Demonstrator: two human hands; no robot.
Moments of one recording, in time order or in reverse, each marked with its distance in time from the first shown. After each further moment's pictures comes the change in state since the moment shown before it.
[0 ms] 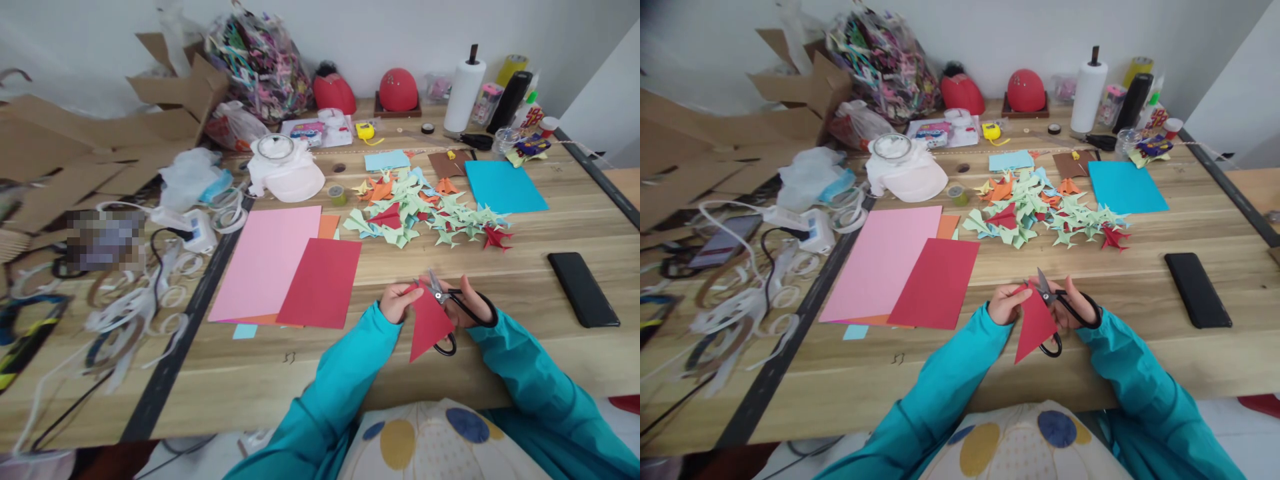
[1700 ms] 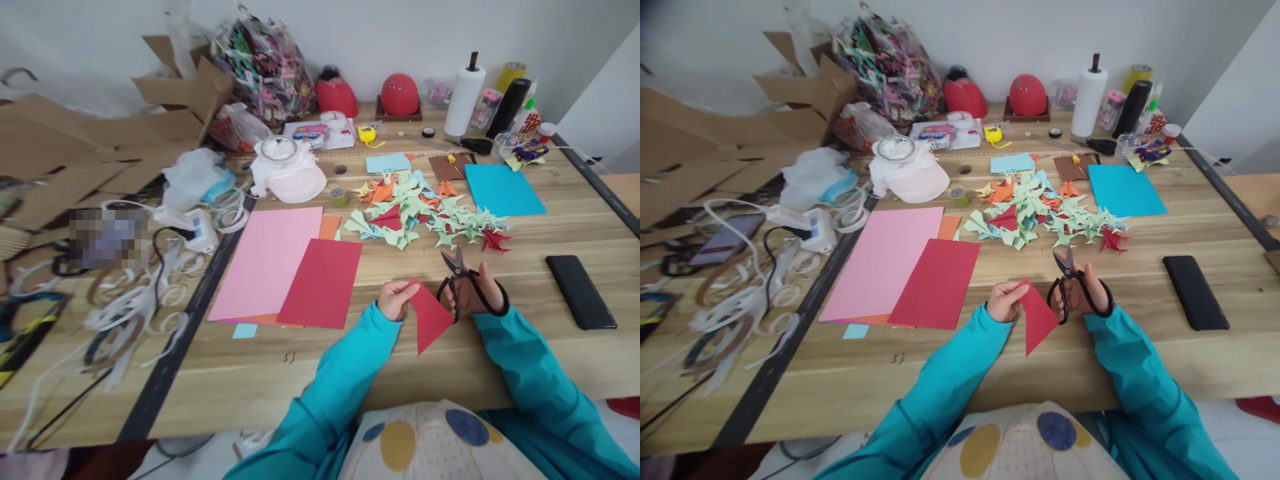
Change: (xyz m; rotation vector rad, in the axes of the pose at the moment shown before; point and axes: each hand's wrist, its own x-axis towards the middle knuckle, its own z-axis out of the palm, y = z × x) left_hand 0.004 0.003 0.004 -0.121 0.143 -0.019; right_hand -0.012 -0.023 -0.017 -0.141 0.363 -0.150
